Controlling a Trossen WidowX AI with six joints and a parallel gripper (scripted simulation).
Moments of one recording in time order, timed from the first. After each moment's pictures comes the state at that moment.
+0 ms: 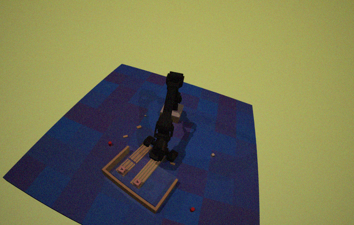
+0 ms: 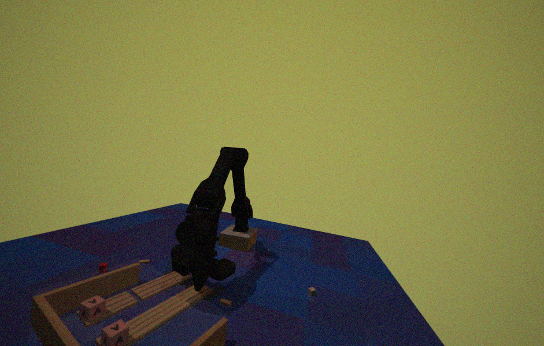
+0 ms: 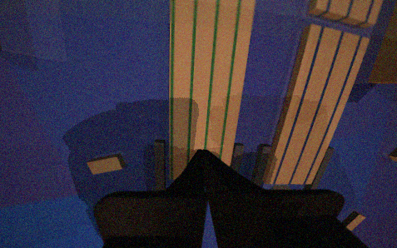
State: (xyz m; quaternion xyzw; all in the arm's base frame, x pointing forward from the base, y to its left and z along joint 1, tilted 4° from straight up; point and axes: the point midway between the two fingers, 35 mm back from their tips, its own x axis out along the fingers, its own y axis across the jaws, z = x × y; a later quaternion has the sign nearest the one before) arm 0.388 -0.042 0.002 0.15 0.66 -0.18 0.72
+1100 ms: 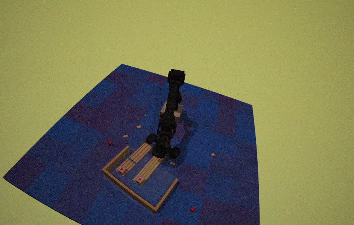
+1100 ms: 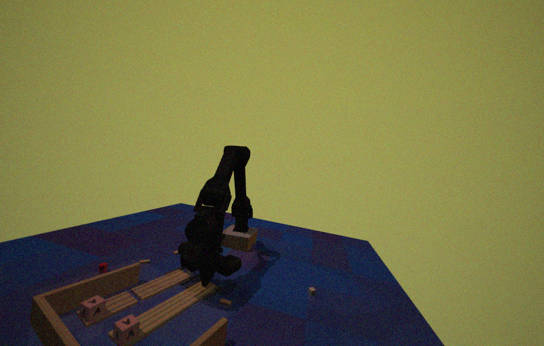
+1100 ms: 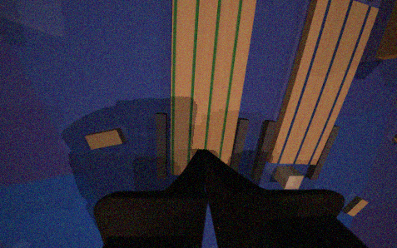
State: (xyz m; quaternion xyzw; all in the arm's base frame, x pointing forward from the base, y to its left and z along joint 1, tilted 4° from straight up) arm 0.369 -0.030 0.005 0.14 0.66 -0.18 0.71
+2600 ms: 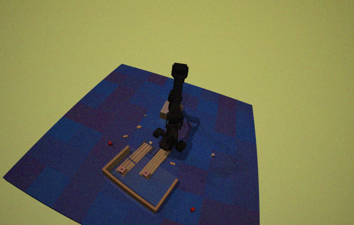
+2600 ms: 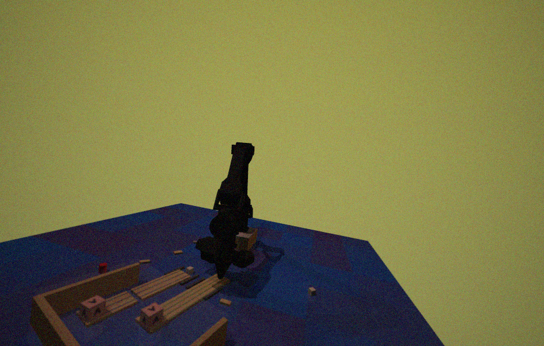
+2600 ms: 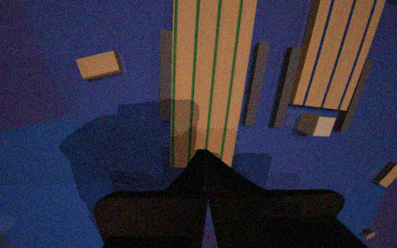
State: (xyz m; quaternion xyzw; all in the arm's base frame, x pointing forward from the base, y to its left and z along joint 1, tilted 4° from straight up) arm 0.317 0.000 -0.006 0.15 0.66 -0.18 0.72
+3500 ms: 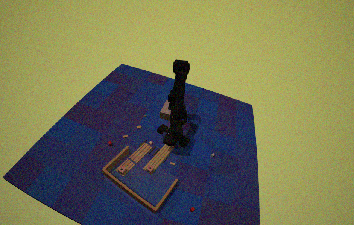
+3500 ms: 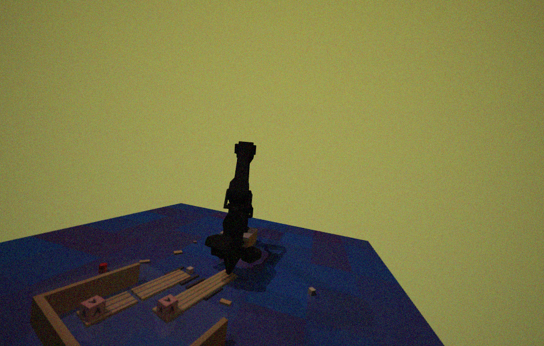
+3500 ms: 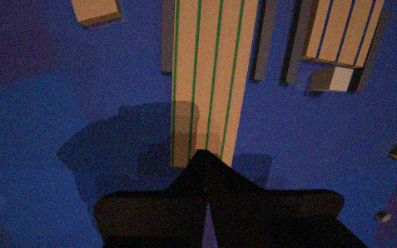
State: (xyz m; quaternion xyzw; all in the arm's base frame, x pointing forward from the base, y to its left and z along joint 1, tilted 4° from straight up) arm 0.284 0.018 -0.009 0.15 0.65 -0.18 0.72
